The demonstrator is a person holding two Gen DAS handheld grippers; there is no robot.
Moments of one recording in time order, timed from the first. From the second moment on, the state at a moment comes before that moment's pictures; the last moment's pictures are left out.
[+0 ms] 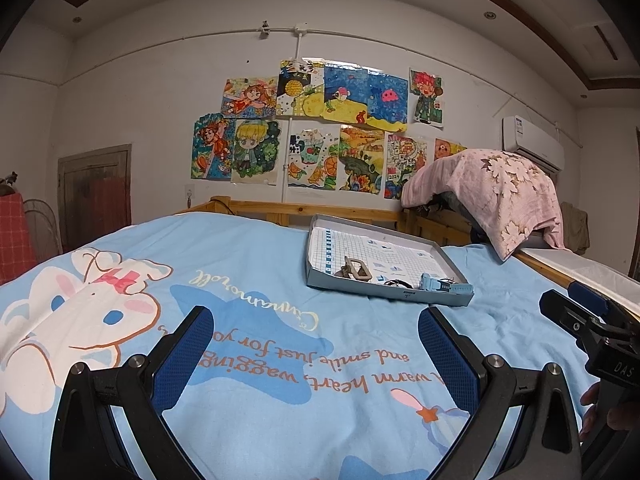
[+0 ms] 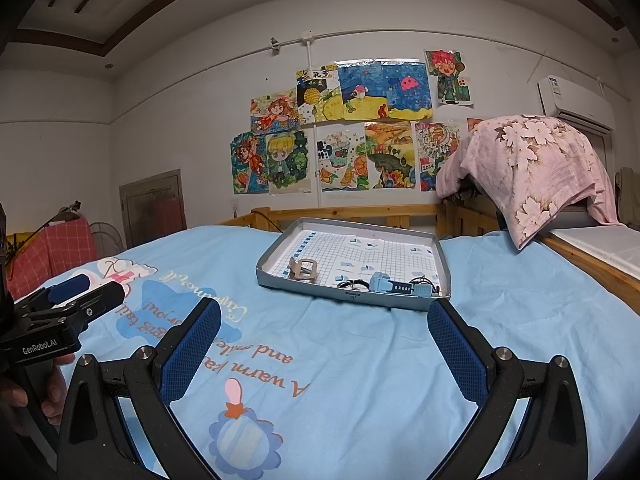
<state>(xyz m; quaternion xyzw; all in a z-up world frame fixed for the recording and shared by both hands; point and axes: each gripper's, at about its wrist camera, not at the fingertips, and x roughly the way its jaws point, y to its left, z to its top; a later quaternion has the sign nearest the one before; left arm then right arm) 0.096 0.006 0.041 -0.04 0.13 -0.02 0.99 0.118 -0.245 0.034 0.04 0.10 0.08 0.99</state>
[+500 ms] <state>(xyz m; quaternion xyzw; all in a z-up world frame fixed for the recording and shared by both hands) 0.093 0.007 0.039 -0.03 0.12 0.00 0.99 0.118 -0.244 0.034 0.04 0.10 0.08 0.99</state>
